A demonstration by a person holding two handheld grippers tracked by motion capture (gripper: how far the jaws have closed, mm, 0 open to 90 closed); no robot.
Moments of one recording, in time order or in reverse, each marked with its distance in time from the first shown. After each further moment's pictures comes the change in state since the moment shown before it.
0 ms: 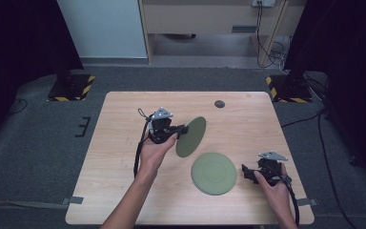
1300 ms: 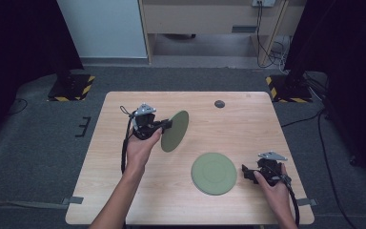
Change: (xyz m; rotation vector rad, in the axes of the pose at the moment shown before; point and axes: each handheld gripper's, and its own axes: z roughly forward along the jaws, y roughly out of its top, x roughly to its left) left arm 0.031 0.000 -0.031 -0.030 0.110 -0.029; right arm 0.000 -0.001 0.002 0.011 -0.013 -0.006
